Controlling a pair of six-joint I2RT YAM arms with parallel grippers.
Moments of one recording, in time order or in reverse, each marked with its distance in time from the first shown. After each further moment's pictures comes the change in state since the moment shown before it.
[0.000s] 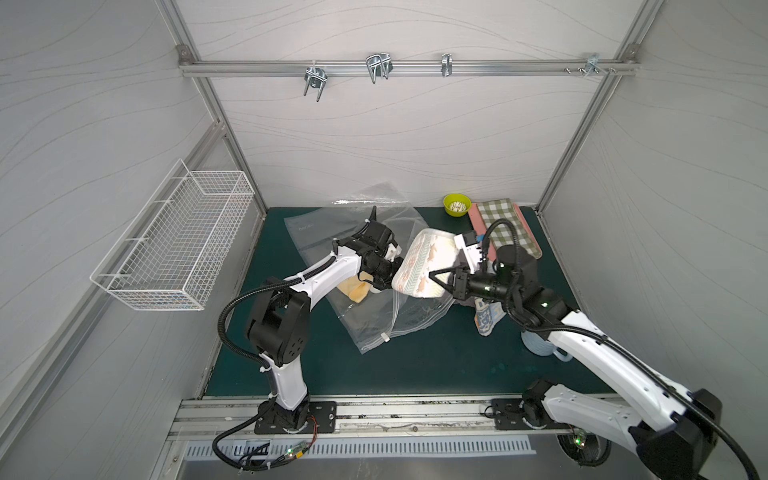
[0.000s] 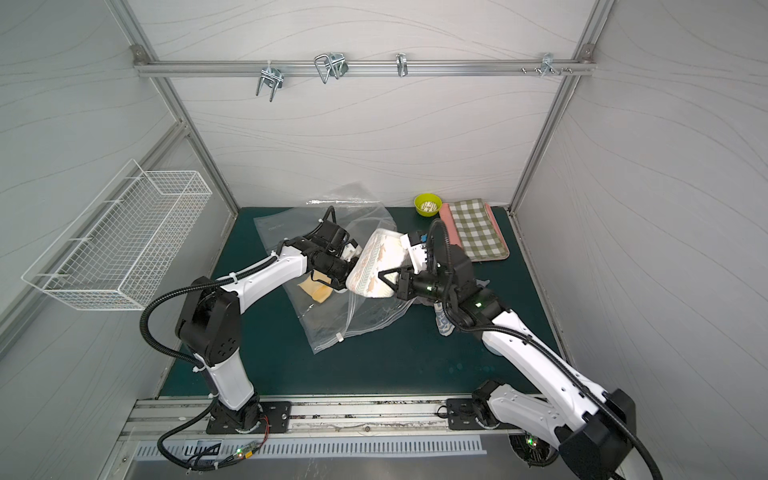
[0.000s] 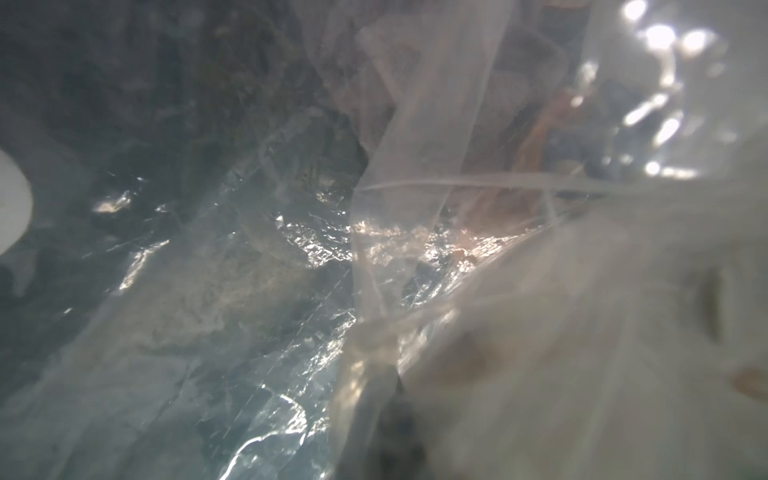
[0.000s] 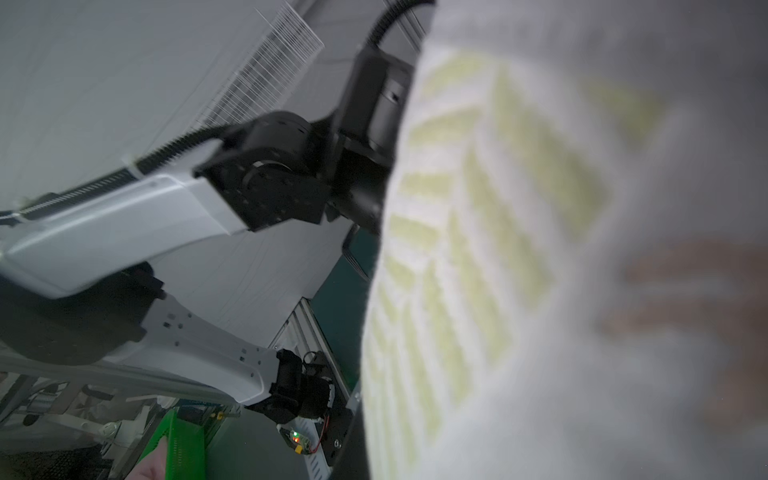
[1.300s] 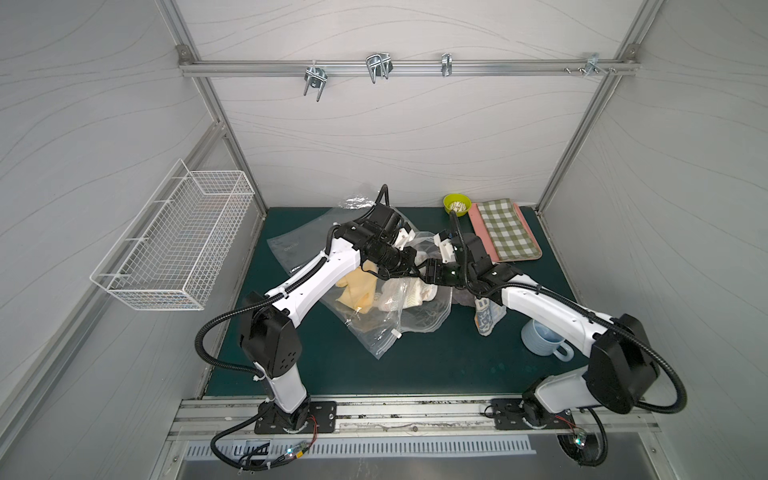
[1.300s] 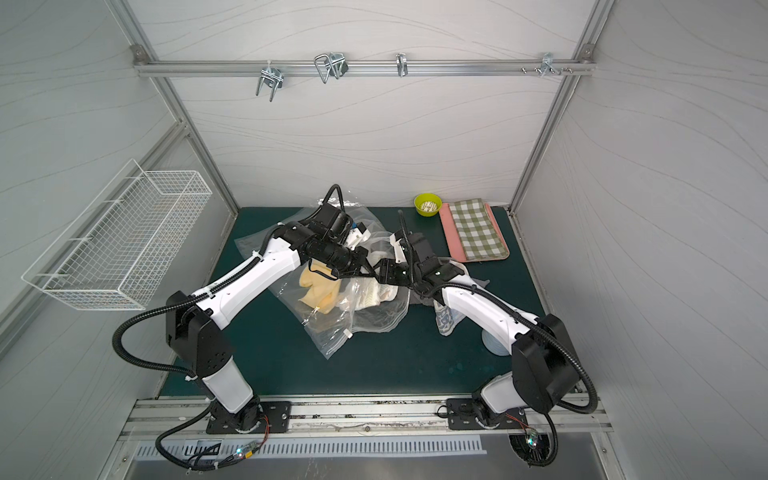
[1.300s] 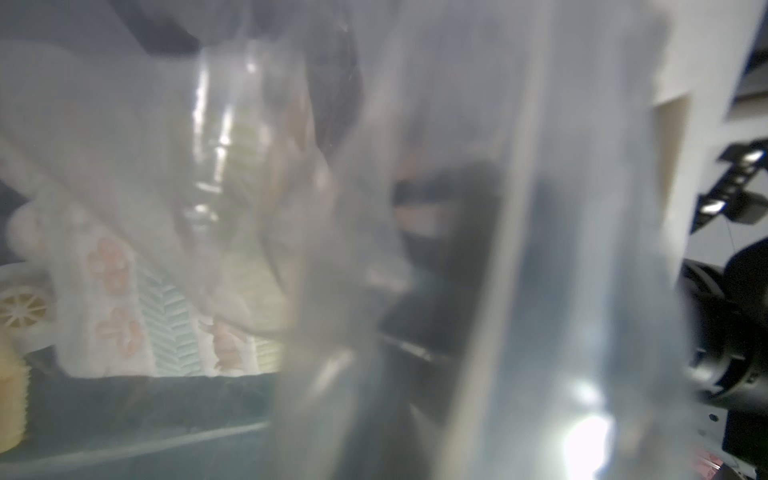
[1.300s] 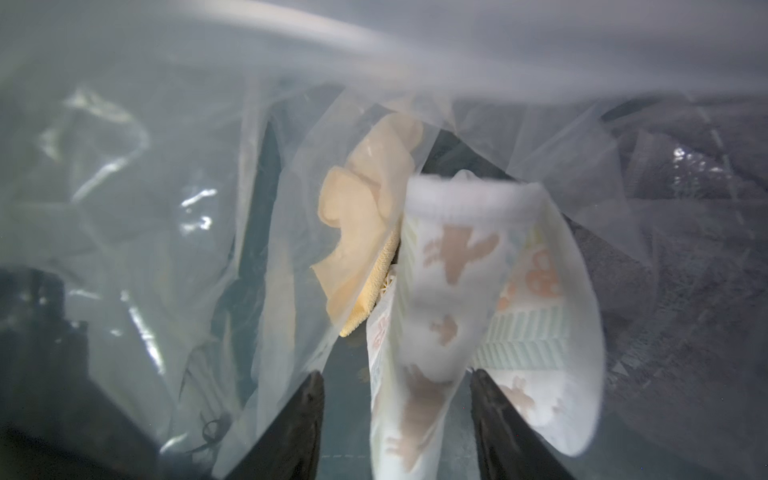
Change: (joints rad) left arm -0.100 -0.079 0.233 -0.221 -0.073 0.118; right arm 0.000 0.358 0.197 -0.087 0.202 0.062
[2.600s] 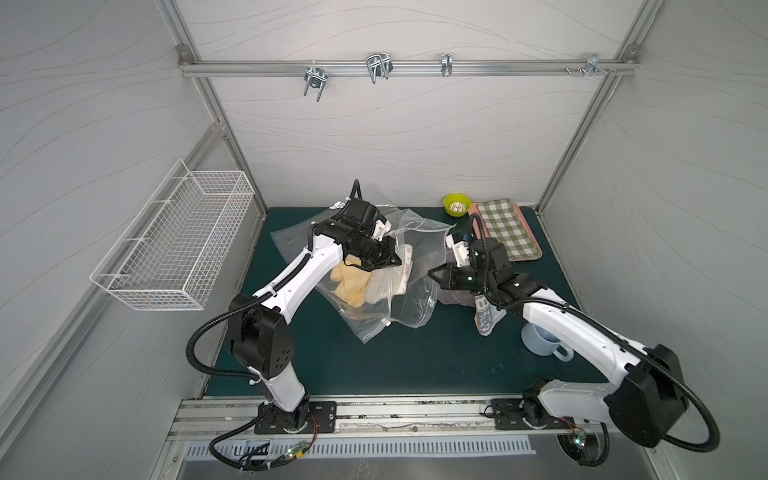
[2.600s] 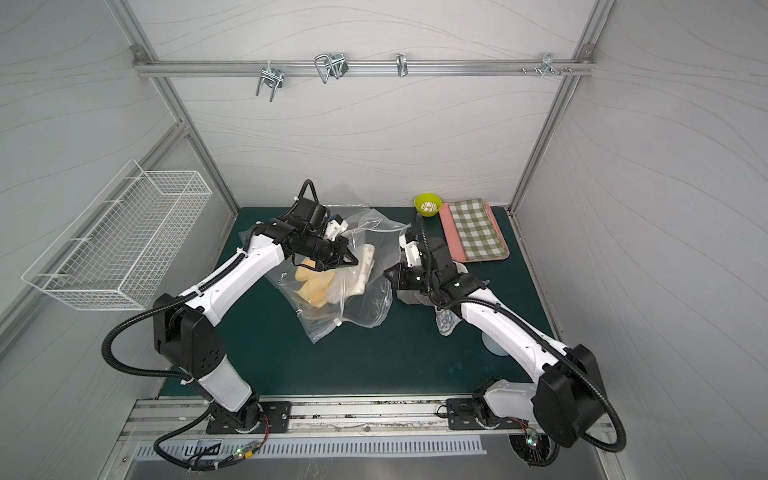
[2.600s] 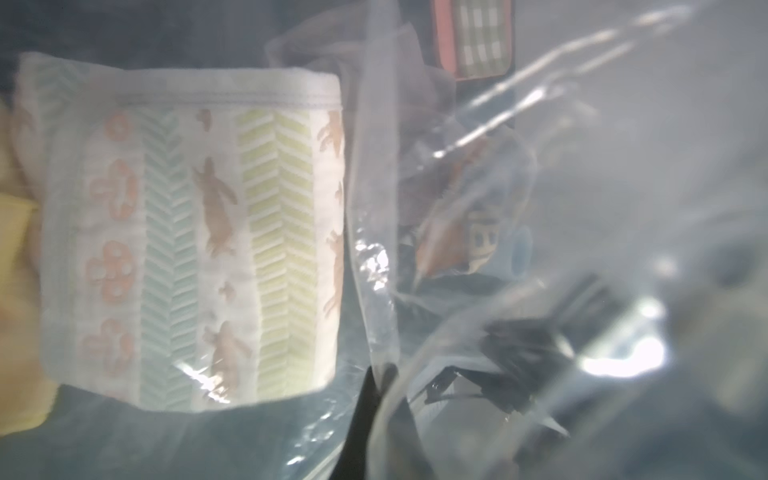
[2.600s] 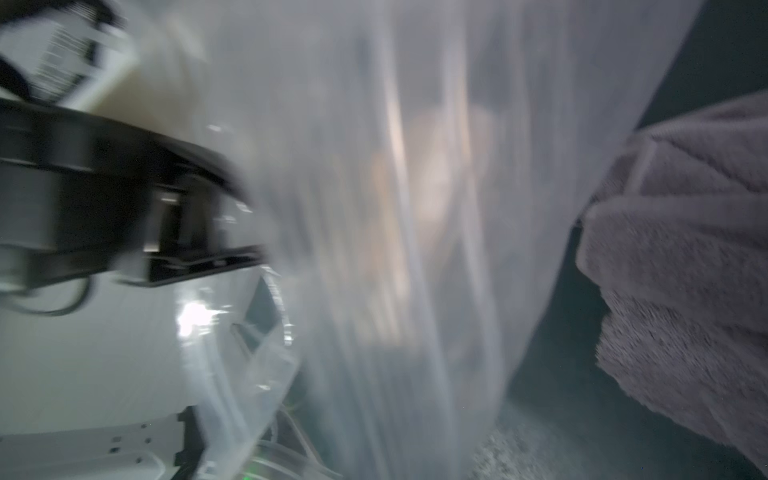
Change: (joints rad) left arm 0.174 -0.035 -0.050 0.040 0.015 -0.038; right arm -0.048 -0.192 -0.055 0.031 -0.127 -0.045
